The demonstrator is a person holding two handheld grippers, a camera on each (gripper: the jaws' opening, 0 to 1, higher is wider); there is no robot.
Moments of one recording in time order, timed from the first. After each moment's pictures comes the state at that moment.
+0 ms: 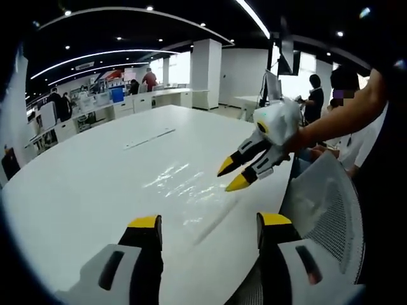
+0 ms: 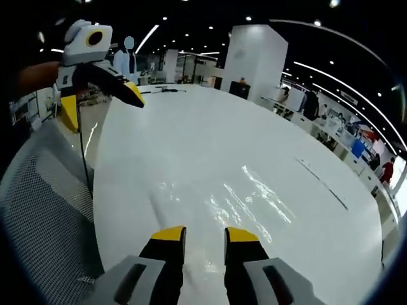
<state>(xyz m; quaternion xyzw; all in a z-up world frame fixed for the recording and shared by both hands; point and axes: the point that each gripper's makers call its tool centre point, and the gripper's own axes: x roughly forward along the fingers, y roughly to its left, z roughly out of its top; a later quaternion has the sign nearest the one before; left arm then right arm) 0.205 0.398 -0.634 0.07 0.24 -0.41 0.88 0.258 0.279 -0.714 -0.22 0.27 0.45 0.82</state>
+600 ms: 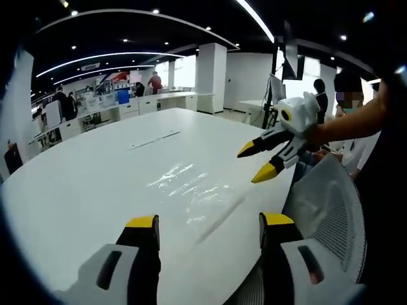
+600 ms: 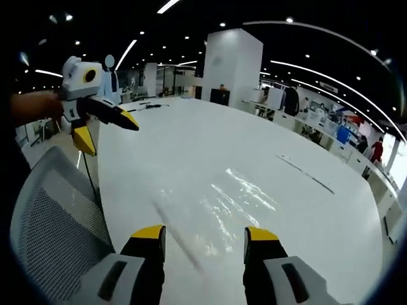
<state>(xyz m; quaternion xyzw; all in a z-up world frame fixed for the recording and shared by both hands) 0.201 0.409 -0.636 0.06 0.24 -0.39 0.89 0.236 0.247 -0.682 -0.17 0.26 0.41 0.86</state>
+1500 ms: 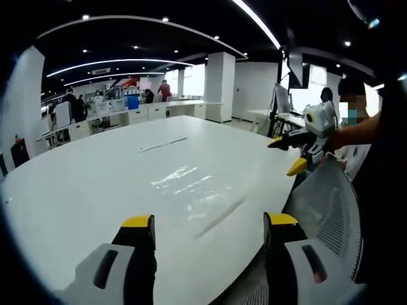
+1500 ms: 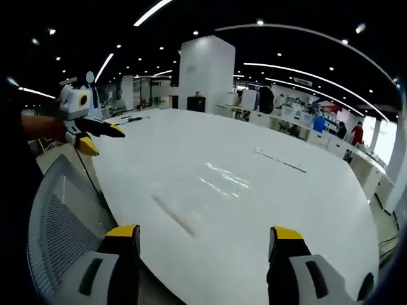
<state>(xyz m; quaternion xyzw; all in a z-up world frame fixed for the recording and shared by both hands) 0.179 0.417 -0.631 0.04 0.21 -0.37 0.90 0.189 0.175 -0.668 -0.11 0.25 0.34 0.90</state>
